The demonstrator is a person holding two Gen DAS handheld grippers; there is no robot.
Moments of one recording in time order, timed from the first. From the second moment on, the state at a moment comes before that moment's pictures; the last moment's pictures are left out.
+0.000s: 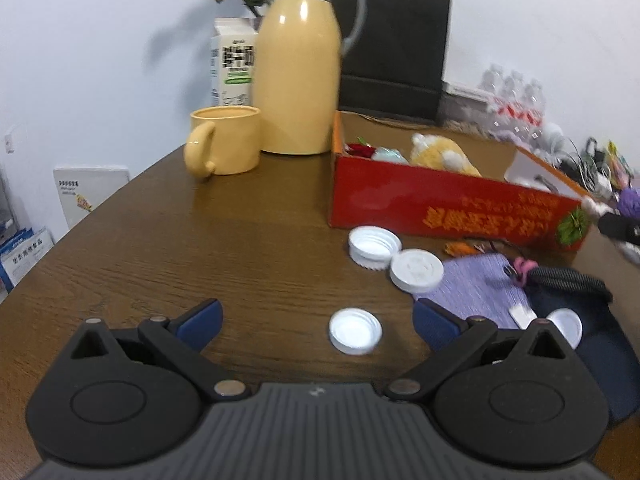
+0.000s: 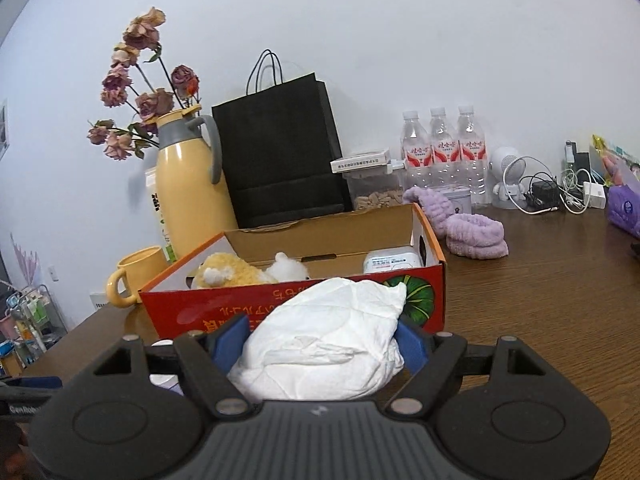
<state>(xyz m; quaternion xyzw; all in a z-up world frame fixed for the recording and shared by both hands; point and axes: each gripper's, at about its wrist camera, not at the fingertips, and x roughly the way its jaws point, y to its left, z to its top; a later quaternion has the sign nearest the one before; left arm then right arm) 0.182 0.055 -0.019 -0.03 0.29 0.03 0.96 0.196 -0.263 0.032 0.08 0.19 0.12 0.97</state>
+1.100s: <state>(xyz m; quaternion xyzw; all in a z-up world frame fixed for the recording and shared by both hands) 0.188 0.026 0.013 -0.03 0.24 -0.02 0.97 0.190 -0.252 0.045 0.05 0.15 0.17 0.97</state>
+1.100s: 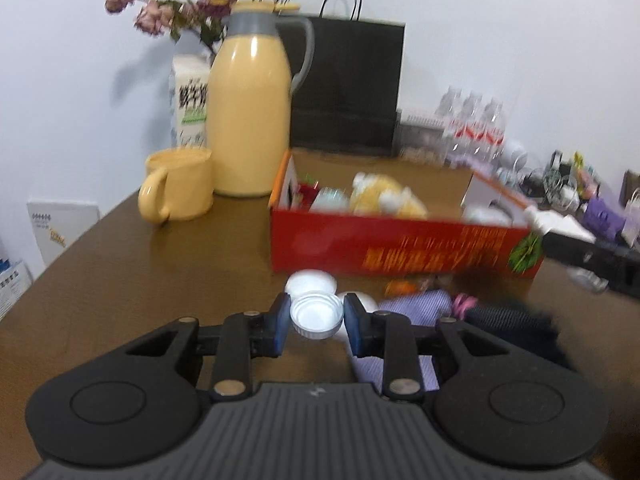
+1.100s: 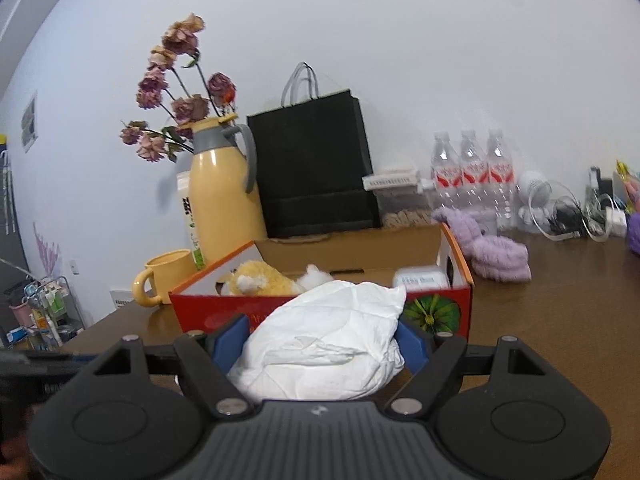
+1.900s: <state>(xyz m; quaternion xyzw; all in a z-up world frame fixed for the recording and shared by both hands) 0.340 -0.014 0.061 -0.05 0.20 -0.02 0.98 0.340 -0.232 0.070 0.00 0.13 0.15 0.98</state>
